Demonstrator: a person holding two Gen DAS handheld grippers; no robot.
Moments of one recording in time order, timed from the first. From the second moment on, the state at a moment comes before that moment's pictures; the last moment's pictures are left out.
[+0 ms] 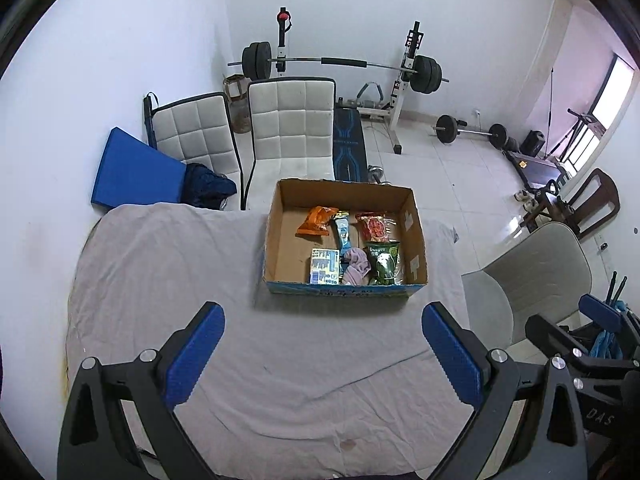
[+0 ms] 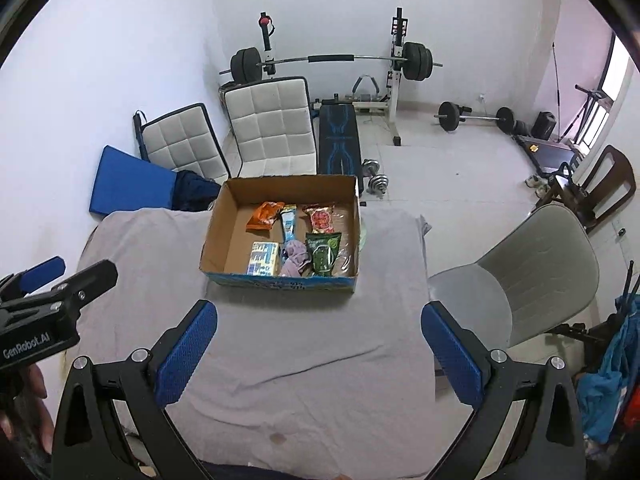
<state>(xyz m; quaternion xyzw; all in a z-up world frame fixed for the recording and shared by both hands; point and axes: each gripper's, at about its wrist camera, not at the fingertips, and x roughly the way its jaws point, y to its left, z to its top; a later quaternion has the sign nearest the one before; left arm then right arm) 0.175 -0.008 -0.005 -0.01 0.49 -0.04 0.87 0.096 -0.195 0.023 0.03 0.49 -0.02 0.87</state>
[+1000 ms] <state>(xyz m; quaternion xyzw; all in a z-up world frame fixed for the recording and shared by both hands) 0.181 -0.001 -0.003 -0.01 0.47 -0.03 0.88 0.132 -0.195 0.024 0.02 0.48 -0.03 0.88</state>
